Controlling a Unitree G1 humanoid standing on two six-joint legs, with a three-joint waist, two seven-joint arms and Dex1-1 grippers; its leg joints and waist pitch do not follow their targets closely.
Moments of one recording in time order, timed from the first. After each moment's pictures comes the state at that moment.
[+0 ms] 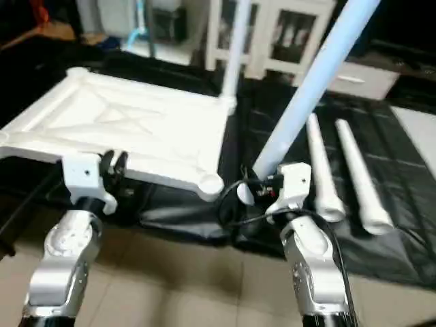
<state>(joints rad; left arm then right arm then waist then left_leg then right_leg) -0.12 0.06 0.05 -0.08 -0.02 0.15 -0.07 -0.12 -0.13 -0.04 0.05 0.27 0.10 0.35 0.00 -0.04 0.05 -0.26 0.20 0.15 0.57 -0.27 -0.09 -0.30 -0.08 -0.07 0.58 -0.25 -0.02</state>
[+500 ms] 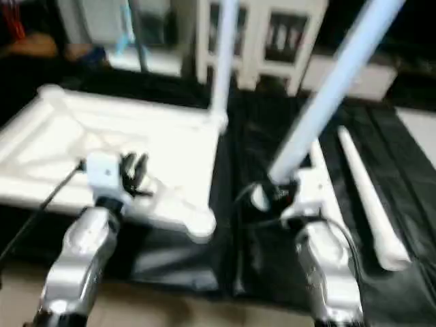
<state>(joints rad) -0.15 0.06 0.02 -0.05 -0.03 0.13 -0.09 -0.12 -0.13 -0.08 0.03 0.28 0.10 0.34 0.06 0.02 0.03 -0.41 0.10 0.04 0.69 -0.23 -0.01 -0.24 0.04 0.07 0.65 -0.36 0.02</state>
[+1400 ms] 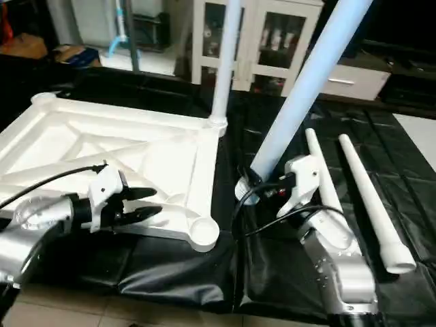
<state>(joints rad) -0.31 0.55 -0.20 0.15 -0.17 0.17 -1.03 -0.11 -0.27 -0.06 -0.11 0.43 0.22 0.58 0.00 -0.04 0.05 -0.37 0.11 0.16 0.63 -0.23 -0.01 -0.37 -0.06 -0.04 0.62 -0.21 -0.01</state>
